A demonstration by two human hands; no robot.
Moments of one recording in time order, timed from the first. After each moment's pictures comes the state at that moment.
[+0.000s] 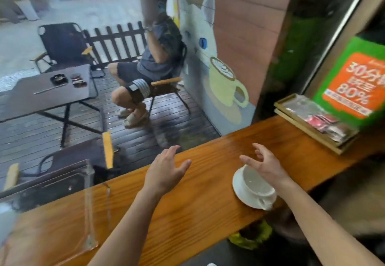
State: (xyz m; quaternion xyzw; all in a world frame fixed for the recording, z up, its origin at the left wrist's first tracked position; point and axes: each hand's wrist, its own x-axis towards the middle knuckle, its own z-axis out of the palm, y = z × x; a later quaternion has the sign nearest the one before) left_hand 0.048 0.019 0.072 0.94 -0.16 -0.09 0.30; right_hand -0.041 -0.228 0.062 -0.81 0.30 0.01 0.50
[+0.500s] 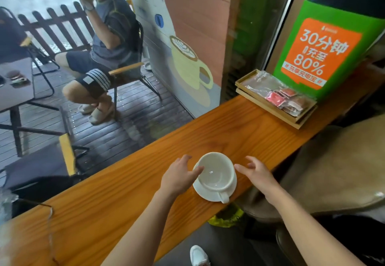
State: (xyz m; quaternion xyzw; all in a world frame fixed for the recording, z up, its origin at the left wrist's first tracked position) left_hand 0.023 -0.132 -0.006 0.91 -0.20 -0.26 0.26; right_hand -0.100 -0.323 -0.021 -0.71 0.43 0.06 0.55
